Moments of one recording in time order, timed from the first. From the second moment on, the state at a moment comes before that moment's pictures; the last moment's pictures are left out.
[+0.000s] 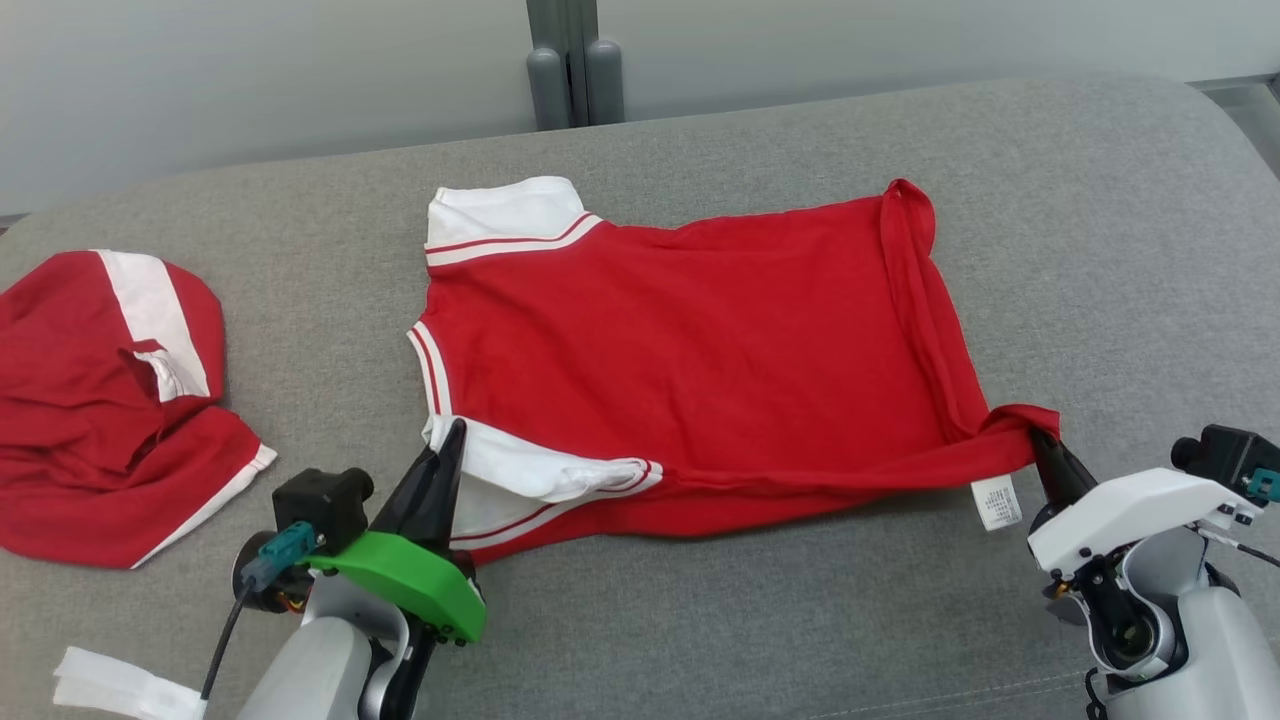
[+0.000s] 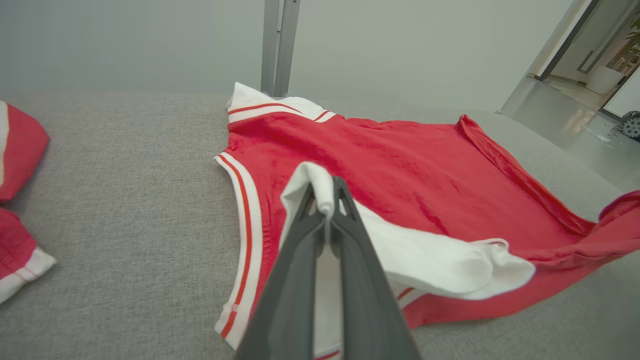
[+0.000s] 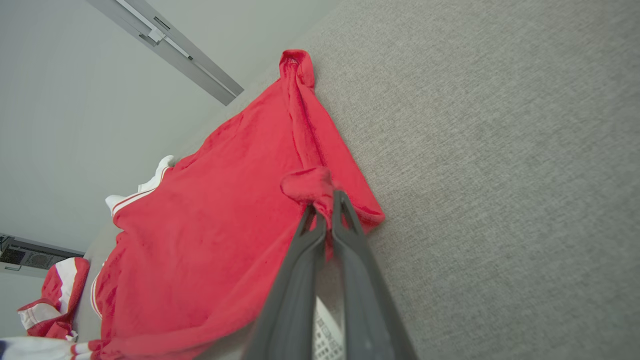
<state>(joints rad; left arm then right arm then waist) -0.28 0.17 -0.39 0.45 -0.52 -0.12 -0.22 -0.18 -0.05 -0.18 0.30 0.62 0.13 0.21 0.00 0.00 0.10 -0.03</state>
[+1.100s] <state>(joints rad) -0.24 0.13 -0.37 0.67 -0.48 -0.13 -0.26 -0.25 -0.17 0.00 0.56 0.53 0.13 -0.06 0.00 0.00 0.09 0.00</state>
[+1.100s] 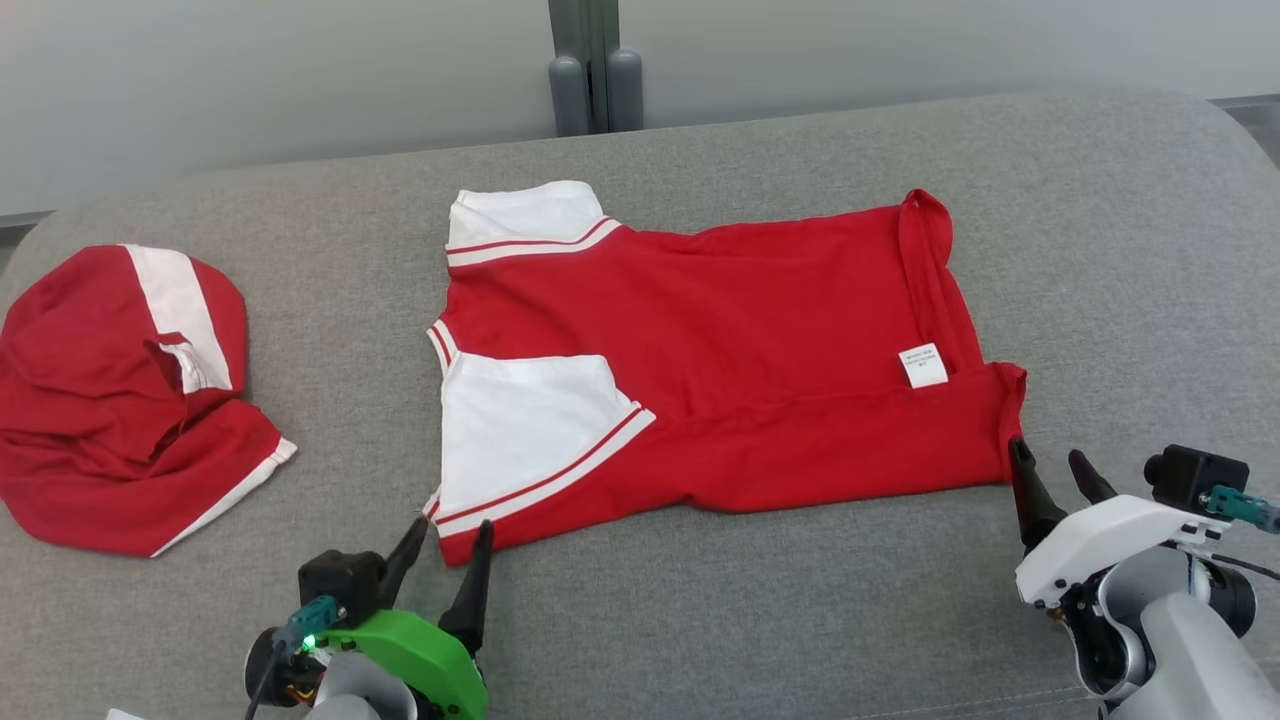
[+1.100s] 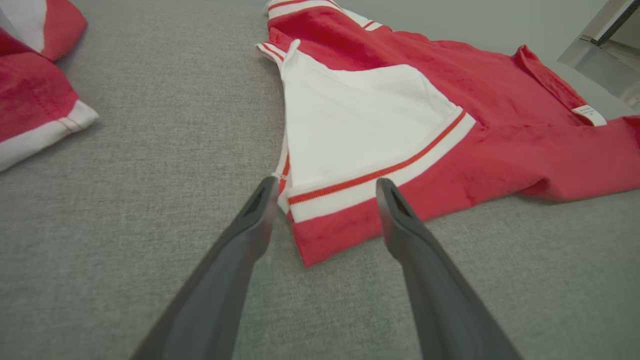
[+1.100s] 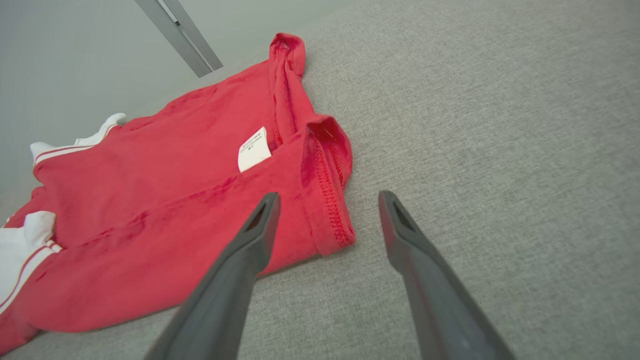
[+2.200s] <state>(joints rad) -0.19 0.13 -0.31 0.67 -0.55 -0.13 -0.26 -0.31 -0.19 0.20 0.80 0.61 0.13 -0.23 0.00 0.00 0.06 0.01</state>
